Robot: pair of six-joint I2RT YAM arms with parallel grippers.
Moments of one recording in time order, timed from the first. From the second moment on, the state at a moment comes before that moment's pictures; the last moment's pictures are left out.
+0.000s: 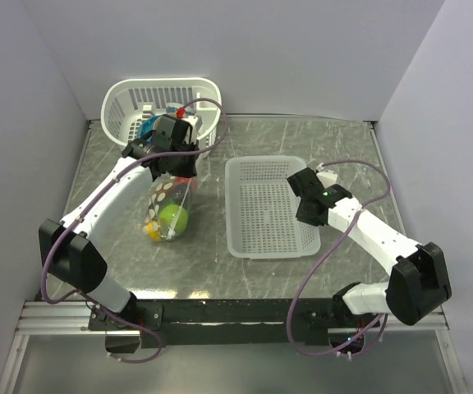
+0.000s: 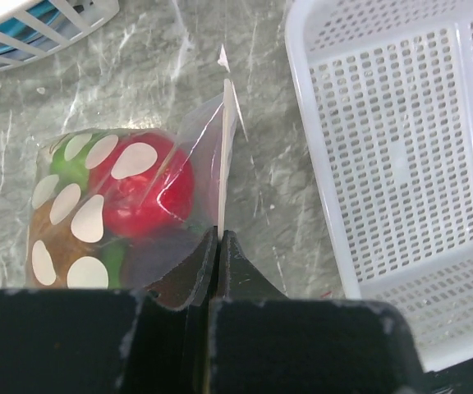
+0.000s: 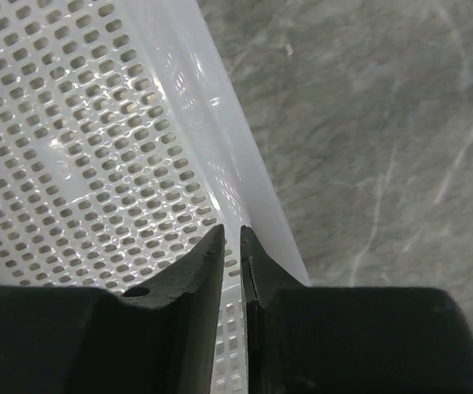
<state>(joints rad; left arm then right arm) -0.47 1.55 1.52 -0.79 -0.01 -0.27 0.50 1.31 0.95 -0.81 0.44 0.79</state>
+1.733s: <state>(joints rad) -0.37 1.34 1.51 -1.28 0.68 0.74 1.07 1.15 0.89 0.11 0.05 -0.20</state>
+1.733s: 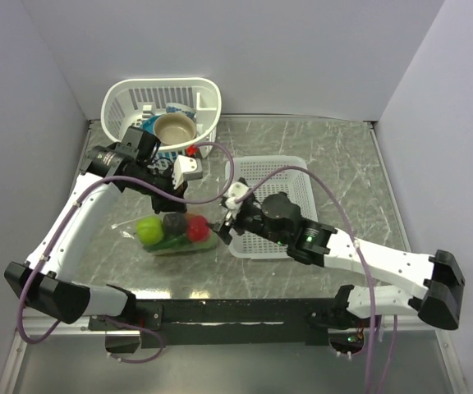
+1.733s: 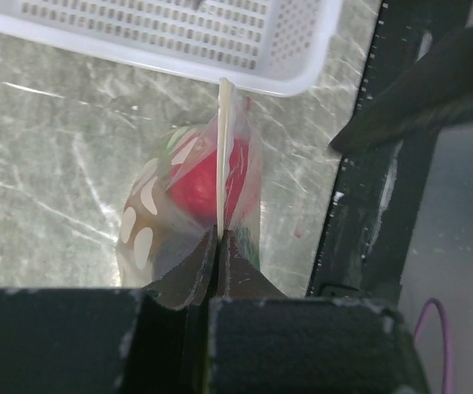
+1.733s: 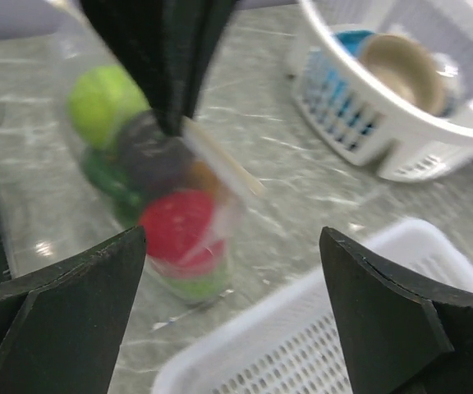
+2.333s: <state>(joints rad) -0.37 1.30 1.51 -1.35 0.72 0.85 0.96 1.35 0.96 0.24 -0.32 -0.14</state>
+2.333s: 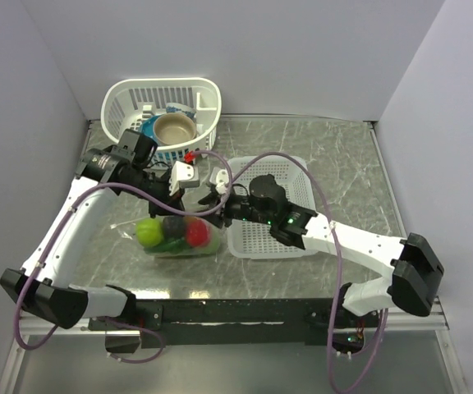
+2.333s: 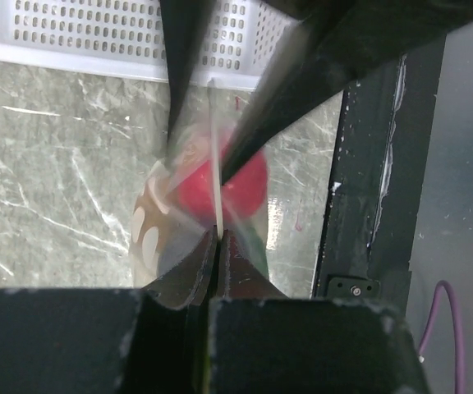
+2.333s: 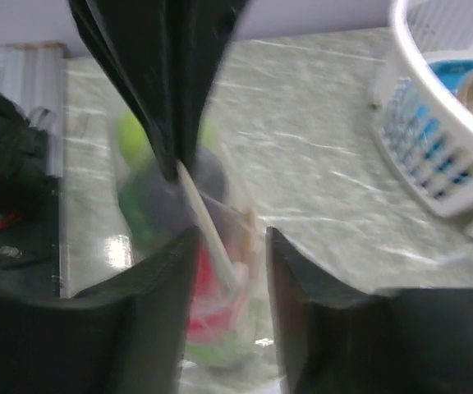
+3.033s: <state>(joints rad) 0.29 1.34 1.47 -1.28 0.91 0.98 0.79 1.28 0.86 0.24 -0.28 -0.03</state>
